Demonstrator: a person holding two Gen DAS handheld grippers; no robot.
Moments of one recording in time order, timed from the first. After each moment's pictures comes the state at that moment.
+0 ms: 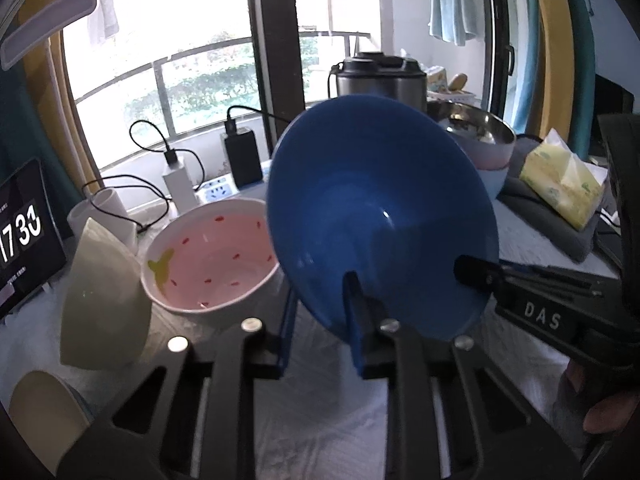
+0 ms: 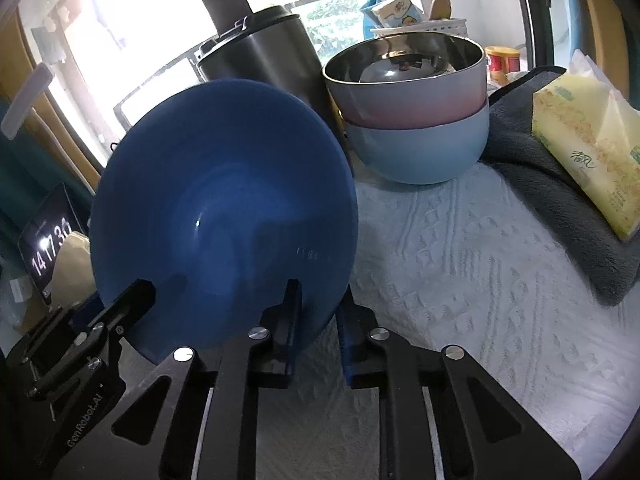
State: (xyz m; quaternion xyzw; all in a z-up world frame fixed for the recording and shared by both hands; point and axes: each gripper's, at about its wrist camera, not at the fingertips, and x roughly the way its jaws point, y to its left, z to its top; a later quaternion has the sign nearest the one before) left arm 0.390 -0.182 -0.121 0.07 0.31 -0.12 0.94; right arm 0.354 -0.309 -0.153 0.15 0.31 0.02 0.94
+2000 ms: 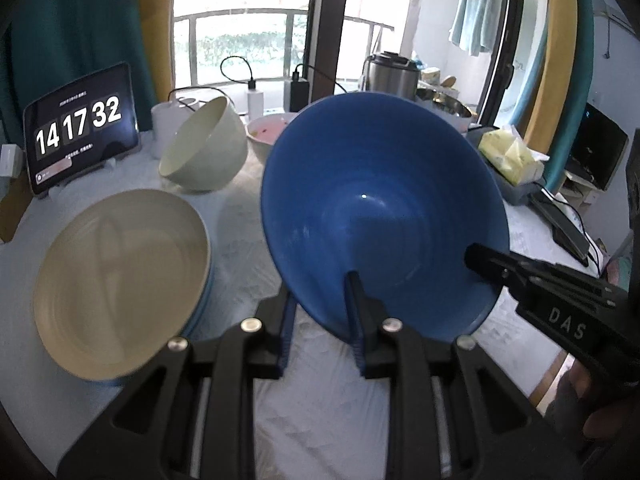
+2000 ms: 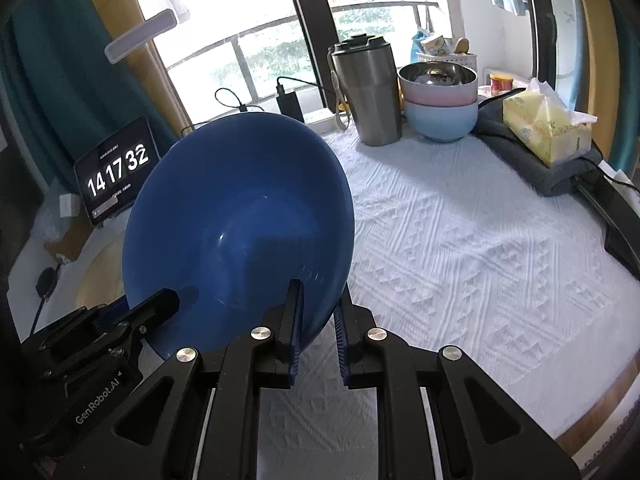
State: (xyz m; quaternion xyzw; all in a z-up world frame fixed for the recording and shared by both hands) left arm 0.220 -0.087 -0.107 -0.02 0.37 -0.11 0.92; right arm 0.192 -0.217 -0.137 0.09 0.31 0.05 0.94
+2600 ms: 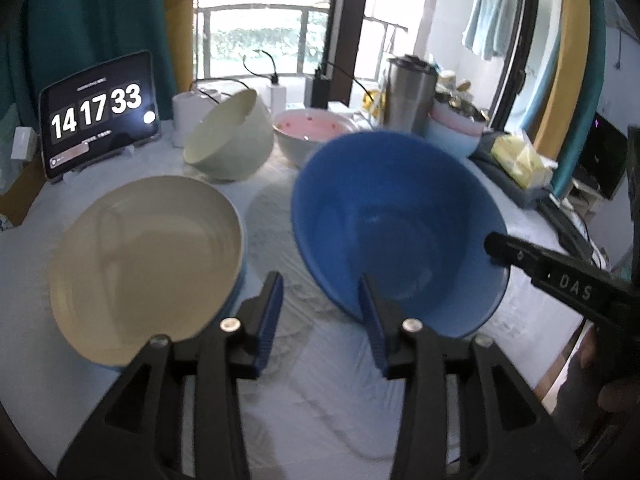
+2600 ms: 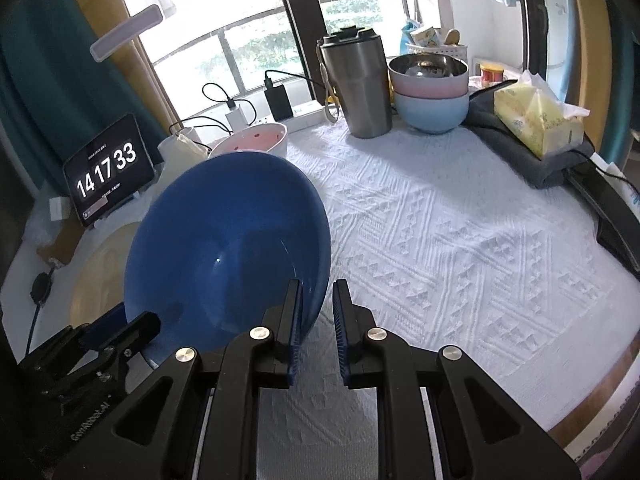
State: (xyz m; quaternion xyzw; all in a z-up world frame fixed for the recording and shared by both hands) left arm 0.214 -0.065 -0.104 -0.03 0.37 -0.09 0.92; right arm 0.198 -0.218 -0.131 0.09 0.33 0.02 0.94
